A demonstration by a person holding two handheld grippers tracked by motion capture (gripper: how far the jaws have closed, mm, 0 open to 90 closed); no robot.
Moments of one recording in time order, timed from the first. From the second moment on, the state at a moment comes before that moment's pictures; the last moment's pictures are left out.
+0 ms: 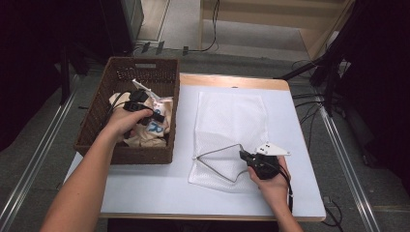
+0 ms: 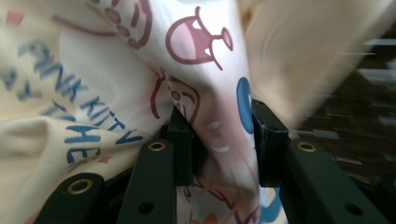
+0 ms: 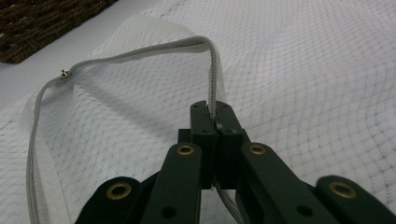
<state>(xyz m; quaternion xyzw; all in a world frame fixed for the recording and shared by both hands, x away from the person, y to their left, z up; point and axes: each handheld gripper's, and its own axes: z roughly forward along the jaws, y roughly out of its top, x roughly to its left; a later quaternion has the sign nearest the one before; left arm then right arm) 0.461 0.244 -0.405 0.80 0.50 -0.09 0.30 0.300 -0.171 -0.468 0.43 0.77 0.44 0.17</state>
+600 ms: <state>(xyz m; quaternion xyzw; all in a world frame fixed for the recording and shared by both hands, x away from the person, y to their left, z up) 0.465 0.247 -0.384 0.76 0.55 0.01 0.35 0.298 -0.172 -0.467 0.43 0.77 0.44 0.17</state>
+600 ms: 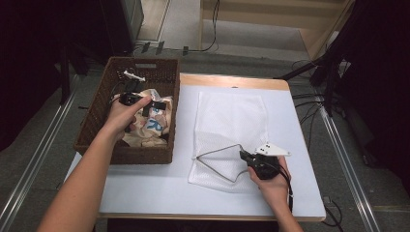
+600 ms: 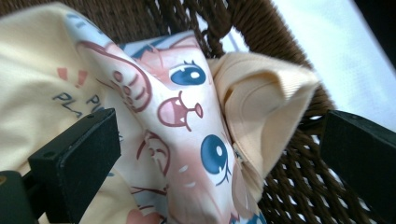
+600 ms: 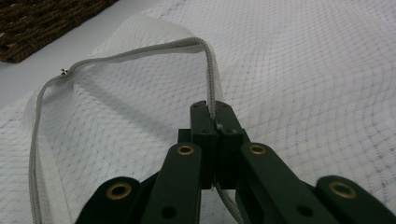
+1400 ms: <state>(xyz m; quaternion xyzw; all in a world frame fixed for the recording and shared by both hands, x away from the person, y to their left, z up) 0.471 0.232 -0.426 0.80 0.56 0.06 0.18 0.298 -0.173 -0.468 0.43 0.77 0.44 0.17</state>
